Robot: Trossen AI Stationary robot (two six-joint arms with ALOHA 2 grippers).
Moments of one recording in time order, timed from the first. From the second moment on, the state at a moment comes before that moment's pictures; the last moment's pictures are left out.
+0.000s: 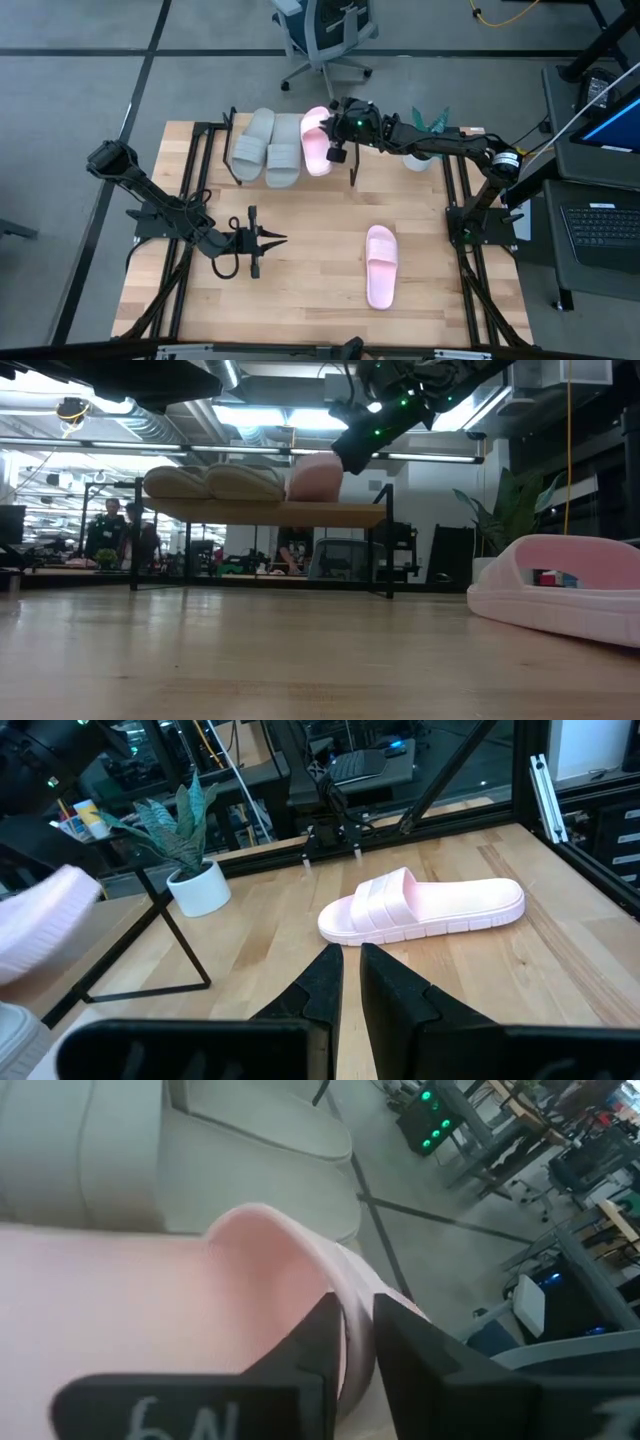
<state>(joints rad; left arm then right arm) -0.59 1.21 0.45 0.56 -0.77 0.09 -0.42 1.73 1.30 0.03 0.12 -0.55</state>
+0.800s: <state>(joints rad) -0.59 1.21 0.45 0.56 -0.77 0.09 -0.42 1.72 1.30 0.01 0.11 -0.45</state>
